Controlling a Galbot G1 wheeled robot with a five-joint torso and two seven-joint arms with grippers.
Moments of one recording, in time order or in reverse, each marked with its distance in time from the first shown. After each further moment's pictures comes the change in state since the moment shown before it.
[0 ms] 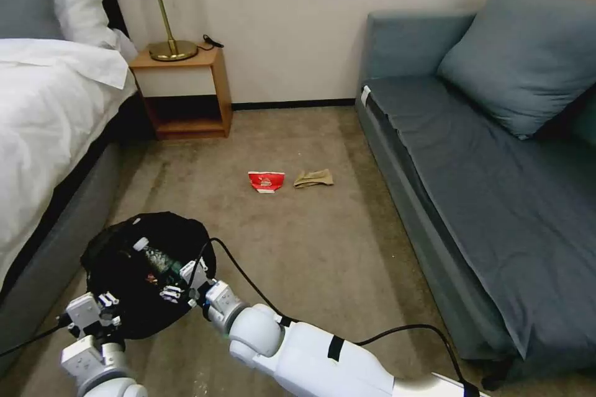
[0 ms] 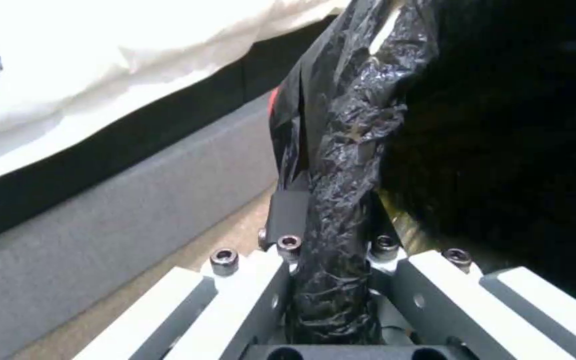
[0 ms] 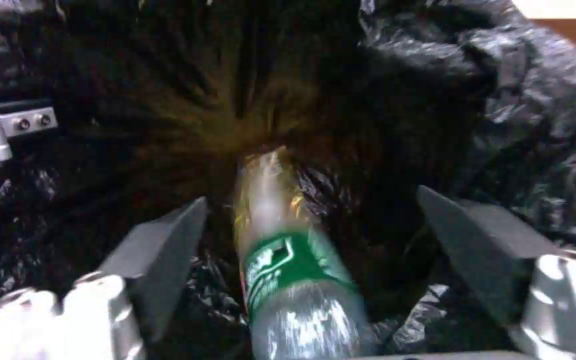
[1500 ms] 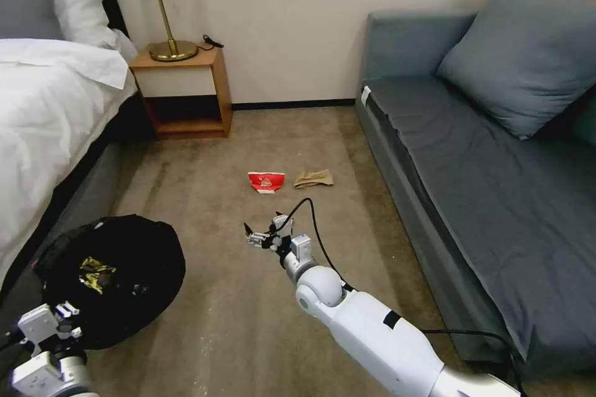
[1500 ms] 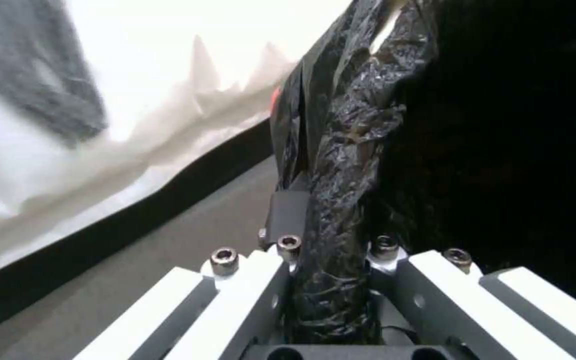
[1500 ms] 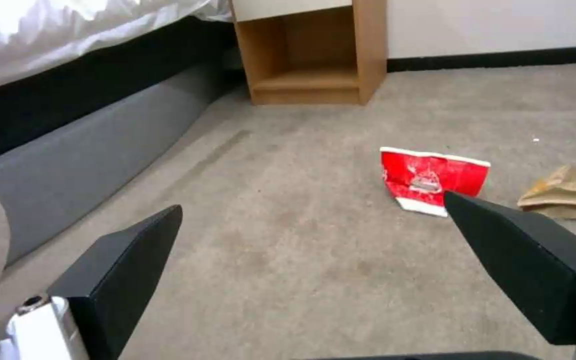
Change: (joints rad) left arm 0.047 0.043 -0.105 -0.012 -0.052 -0.040 -0.002; right arm -0.021 -0.143 0.295 -0.039 0.141 0.051 0.054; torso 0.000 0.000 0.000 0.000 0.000
